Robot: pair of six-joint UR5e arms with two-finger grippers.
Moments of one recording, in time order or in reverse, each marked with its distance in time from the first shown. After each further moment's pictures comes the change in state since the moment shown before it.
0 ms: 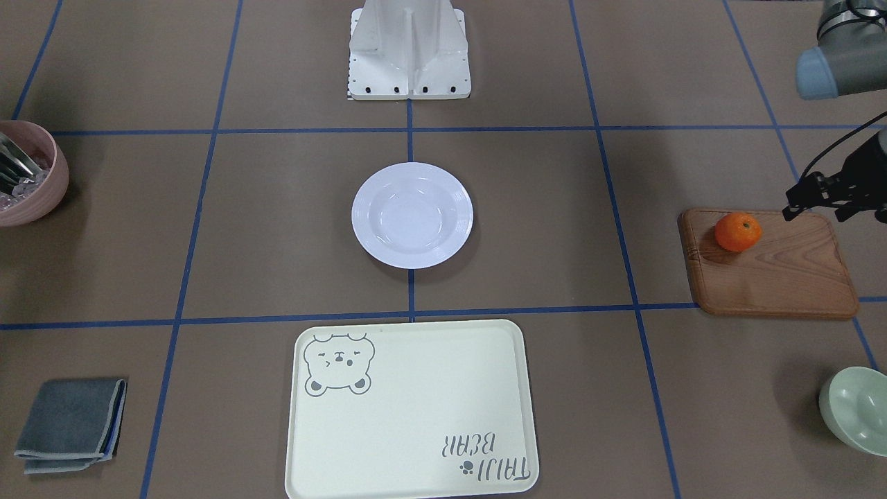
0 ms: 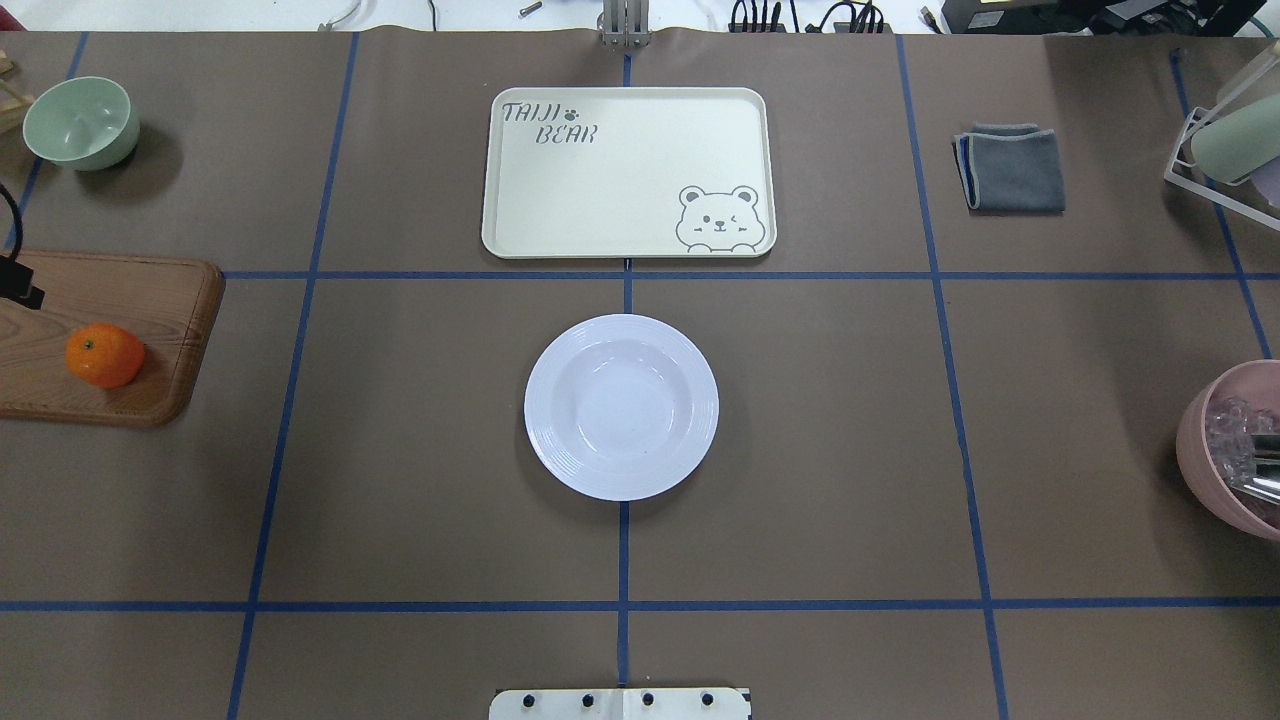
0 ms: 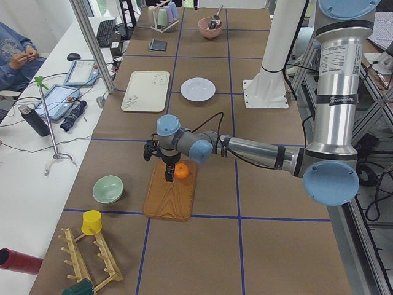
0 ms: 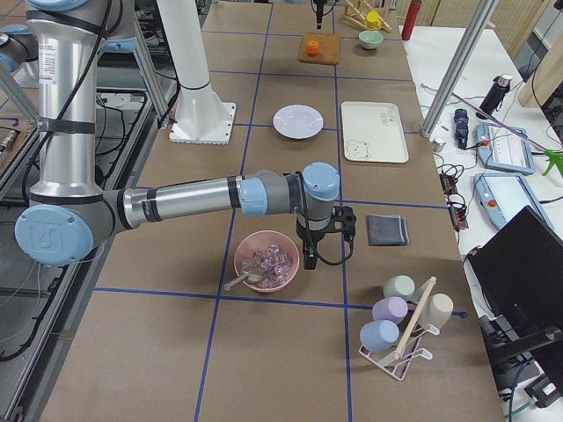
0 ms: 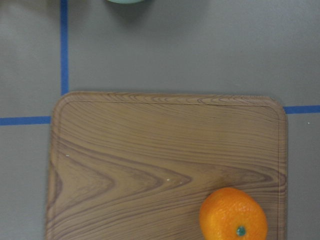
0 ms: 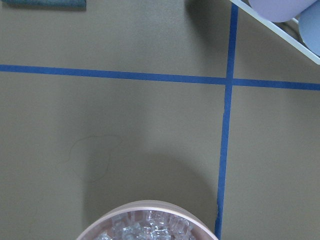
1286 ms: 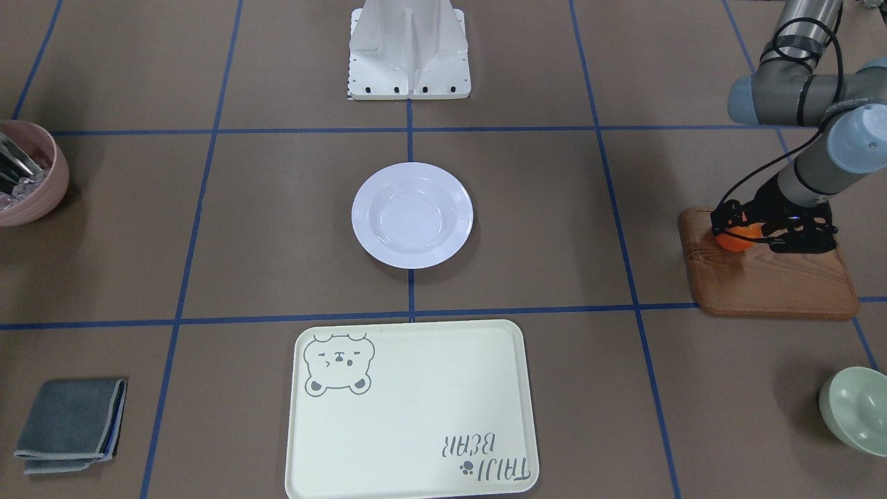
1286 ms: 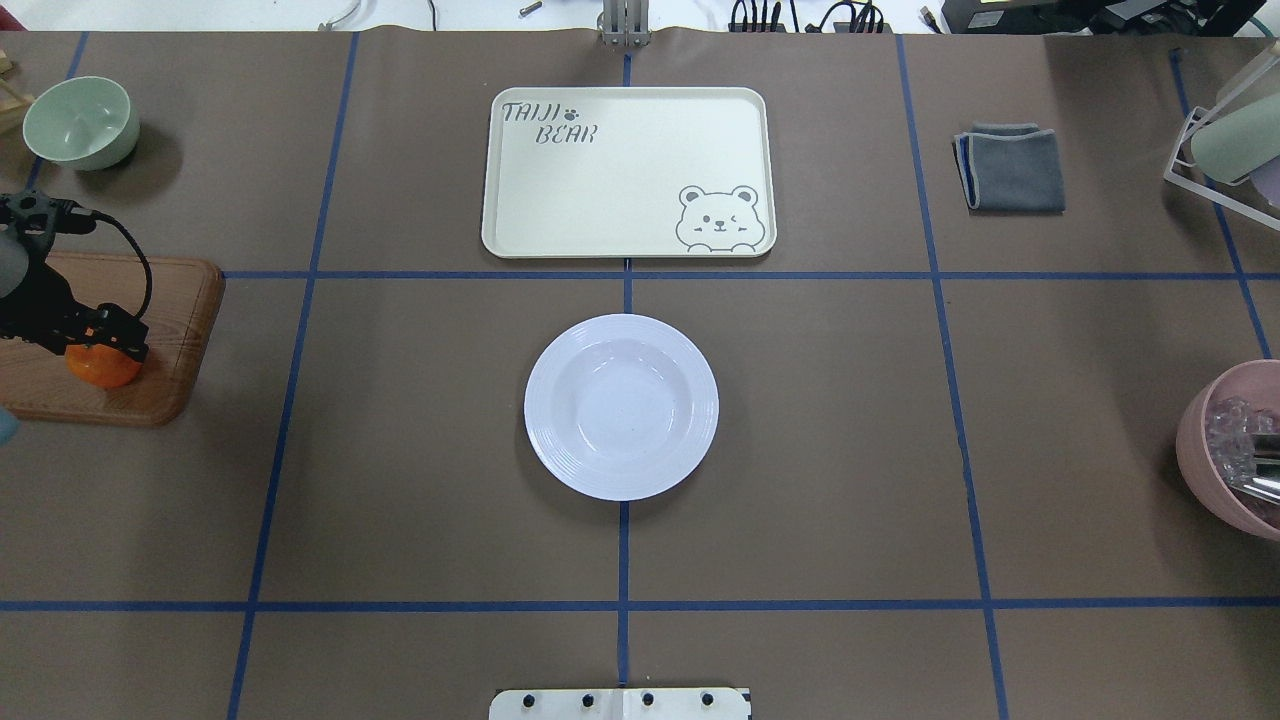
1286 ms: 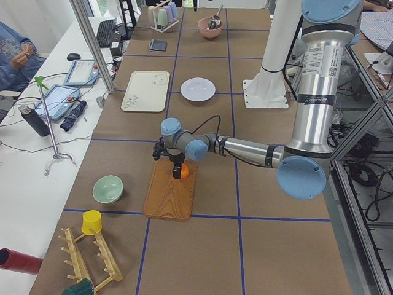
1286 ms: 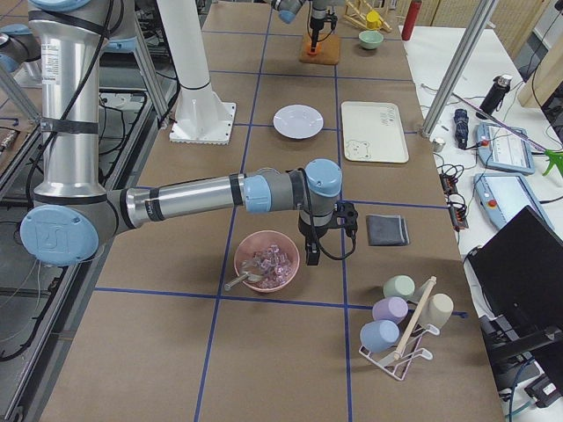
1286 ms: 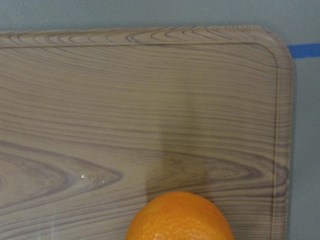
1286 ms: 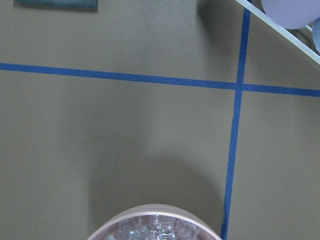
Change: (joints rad) left arm 0.170 -0.069 0.109 -0.016 0.039 -0.087; right arm -0.014 0.011 0.002 0.000 -0.001 -0.001
